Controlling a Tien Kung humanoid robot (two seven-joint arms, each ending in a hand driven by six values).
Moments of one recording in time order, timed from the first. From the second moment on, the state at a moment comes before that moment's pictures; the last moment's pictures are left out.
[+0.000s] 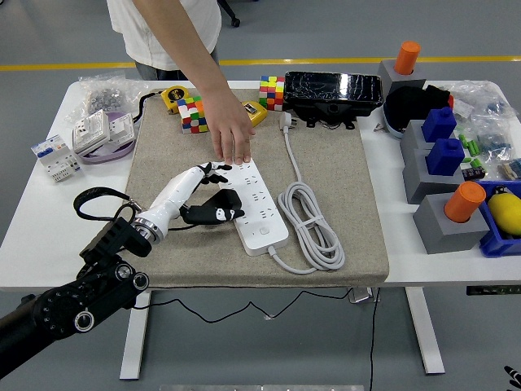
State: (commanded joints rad) left arm -0.48 0.22 -0.67 -1.07 1.50 0.39 -0.09; right arm 0.07 -0.24 1.31 0.29 -0.78 -0.02 -0.09
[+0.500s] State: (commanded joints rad) left arm -0.36 0.35 -0.64 -1.28 1.56 0.50 -0.16; right arm 0.07 -0.24 1.30 0.29 -0.78 -0.01 -0.09
